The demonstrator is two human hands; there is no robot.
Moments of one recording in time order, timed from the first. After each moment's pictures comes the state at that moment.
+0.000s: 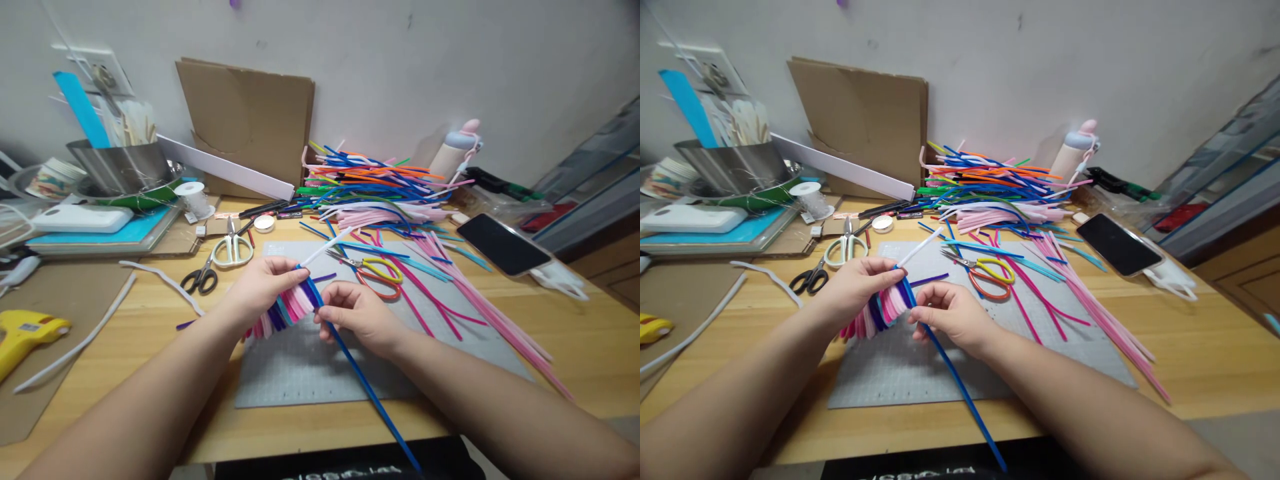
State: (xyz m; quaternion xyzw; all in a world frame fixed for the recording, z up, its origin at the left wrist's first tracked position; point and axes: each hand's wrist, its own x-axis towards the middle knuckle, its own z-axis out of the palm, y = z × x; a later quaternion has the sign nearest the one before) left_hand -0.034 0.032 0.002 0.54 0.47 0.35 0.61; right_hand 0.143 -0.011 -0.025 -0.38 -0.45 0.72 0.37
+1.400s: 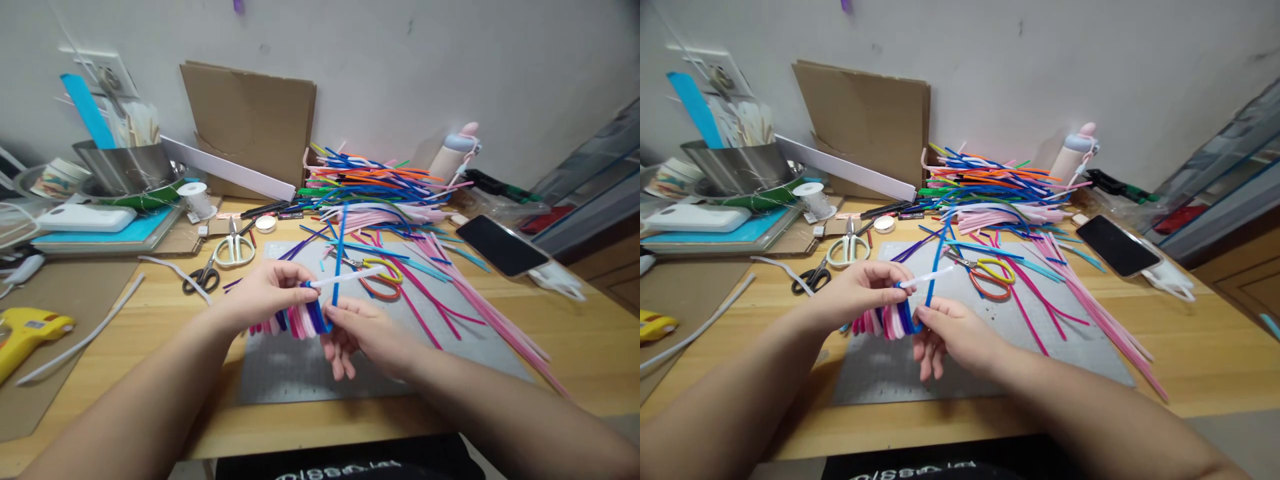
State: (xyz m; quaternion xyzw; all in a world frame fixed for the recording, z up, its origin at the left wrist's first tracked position) left_hand -0.041 0.025 0.015 0.66 0.36 0.26 0.60; right_hand 0.141 -0.030 -0.018 -0.34 -0.42 0.79 0.28
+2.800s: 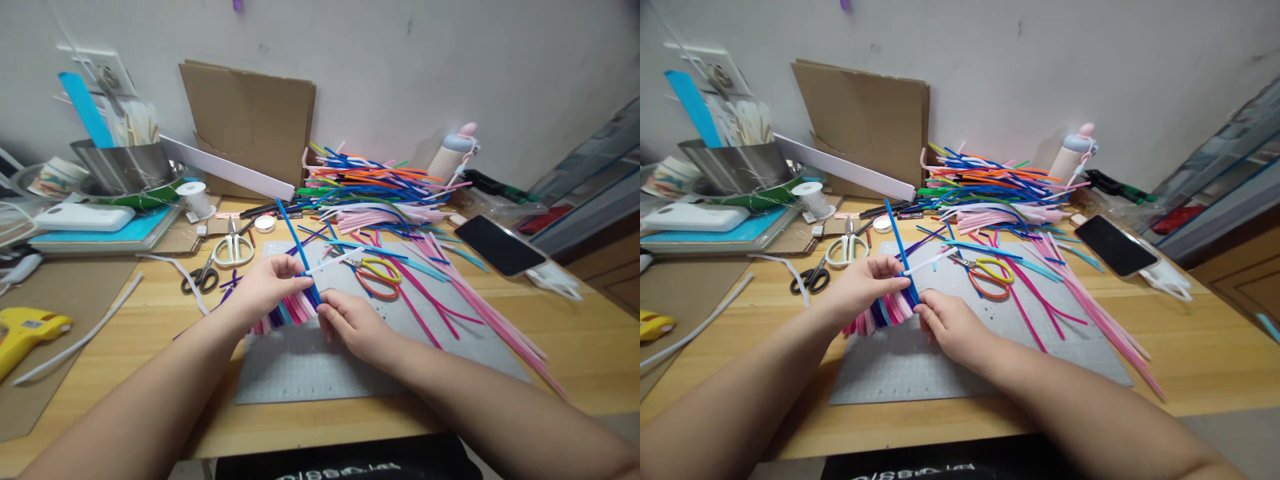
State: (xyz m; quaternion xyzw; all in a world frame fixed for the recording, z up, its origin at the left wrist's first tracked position) left_hand -0.030 0.030 0.002 0.56 0.46 0.36 0.59; right_hand 0.143 -0.019 -0.028 -0.44 -0.74 0.43 0.28
